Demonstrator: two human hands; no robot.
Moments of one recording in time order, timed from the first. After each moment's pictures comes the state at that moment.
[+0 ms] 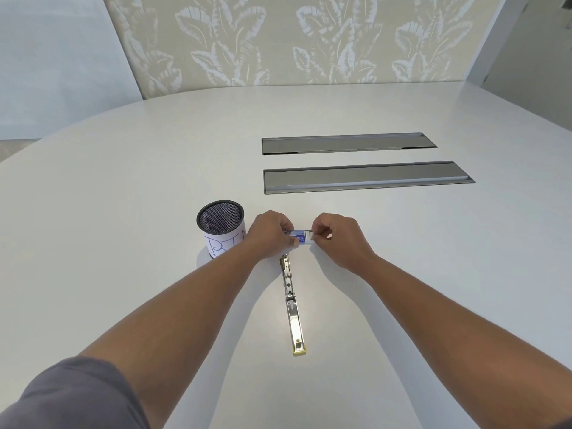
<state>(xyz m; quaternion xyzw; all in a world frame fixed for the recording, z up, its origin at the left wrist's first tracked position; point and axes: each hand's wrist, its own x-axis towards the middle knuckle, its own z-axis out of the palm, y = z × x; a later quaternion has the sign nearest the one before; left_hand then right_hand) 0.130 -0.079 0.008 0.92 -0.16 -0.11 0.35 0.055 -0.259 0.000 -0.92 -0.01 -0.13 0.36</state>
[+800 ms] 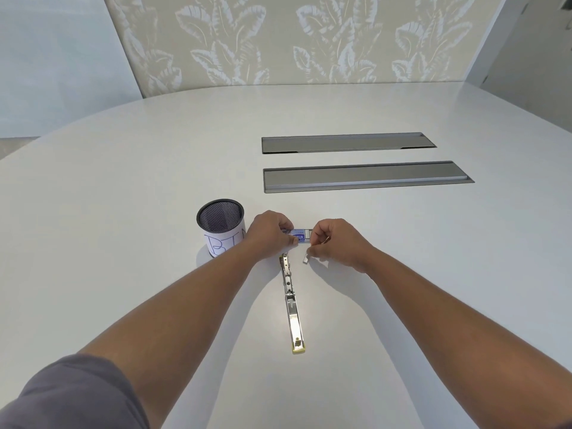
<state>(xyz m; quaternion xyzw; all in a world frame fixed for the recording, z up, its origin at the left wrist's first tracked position) 0.130 -0.076 0.004 0.91 -0.16 -0.10 0.36 0.053 -0.260 0.008 -0.88 0.05 0.04 0.47</state>
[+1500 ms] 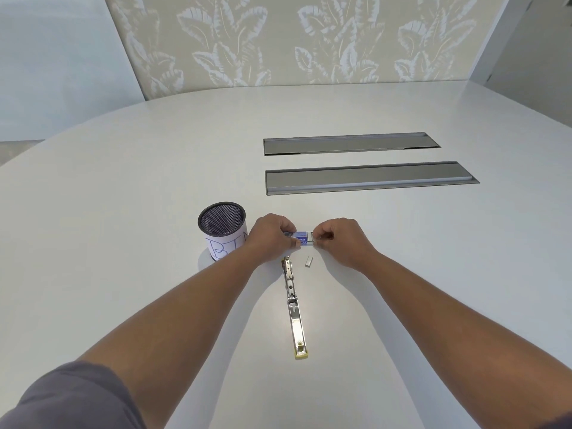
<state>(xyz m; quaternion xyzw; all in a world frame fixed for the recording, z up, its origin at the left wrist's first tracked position) 0.130 -0.077 0.005 0.91 -0.15 -0.10 0.37 0.068 -0.265 -0.005 -0.93 0.03 -0.06 0.36</state>
